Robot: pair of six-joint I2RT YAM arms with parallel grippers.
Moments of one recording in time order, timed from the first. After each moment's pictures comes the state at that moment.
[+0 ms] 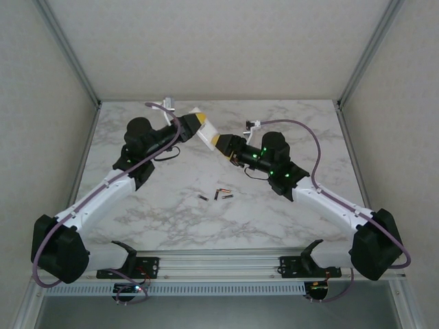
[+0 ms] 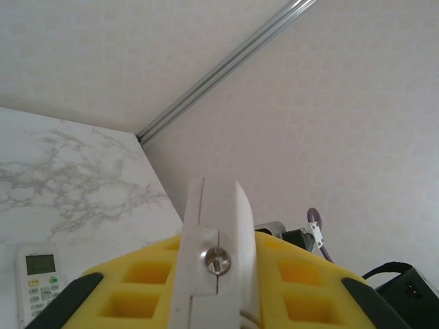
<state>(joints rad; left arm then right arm) -0.41 1.27 0.97 0.37 0.47 -0.90 0.69 1.29 0.91 0.28 -0.41 1.13</state>
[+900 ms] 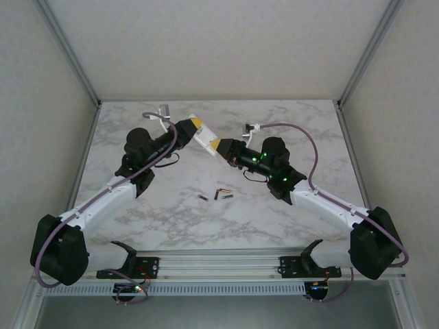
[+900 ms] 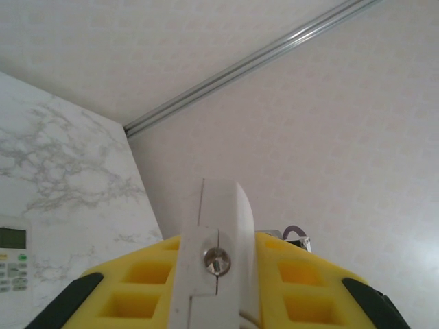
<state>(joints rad) -0.38 1.26 0.83 0.55 0.46 -1.12 0.70 1.29 0.83 0.42 -0.42 1.16</state>
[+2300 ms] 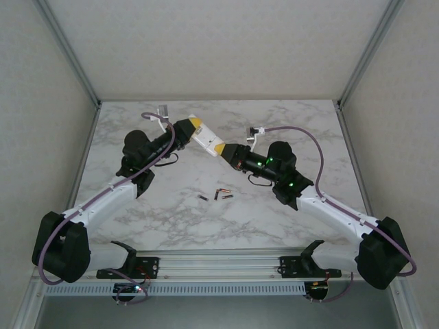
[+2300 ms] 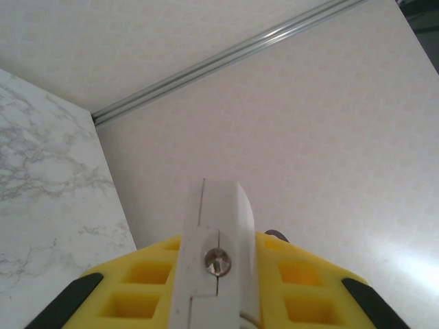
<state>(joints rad) -0.36 1.28 0.80 0.66 0.53 -1.23 0.70 1.20 0.78 0.39 -0.44 1.14</state>
